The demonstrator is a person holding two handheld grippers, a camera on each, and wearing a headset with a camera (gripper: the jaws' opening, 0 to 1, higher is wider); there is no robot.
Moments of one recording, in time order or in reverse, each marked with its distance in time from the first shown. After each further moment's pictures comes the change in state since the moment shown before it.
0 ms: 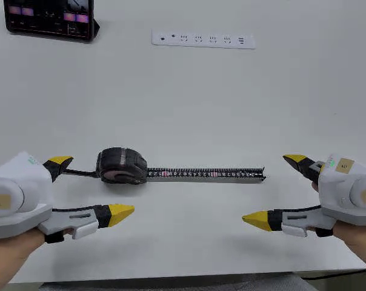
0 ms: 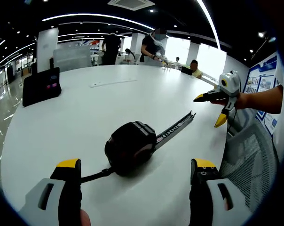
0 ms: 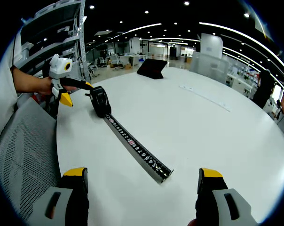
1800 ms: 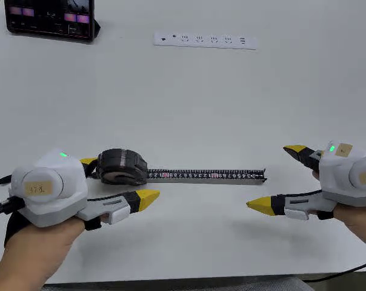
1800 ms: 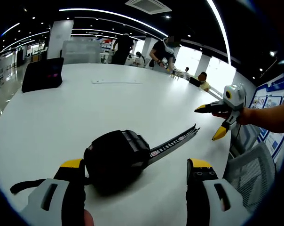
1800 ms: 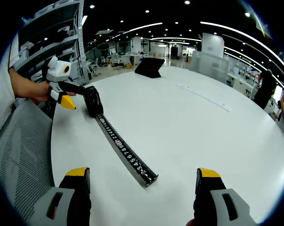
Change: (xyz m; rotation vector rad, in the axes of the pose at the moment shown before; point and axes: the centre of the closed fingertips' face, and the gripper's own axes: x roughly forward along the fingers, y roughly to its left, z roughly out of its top) left arm 0.036 -0.017 0.008 -0.154 -0.044 0.026; right arm 0.007 -0.021 0.003 -0.007 0.006 0.011
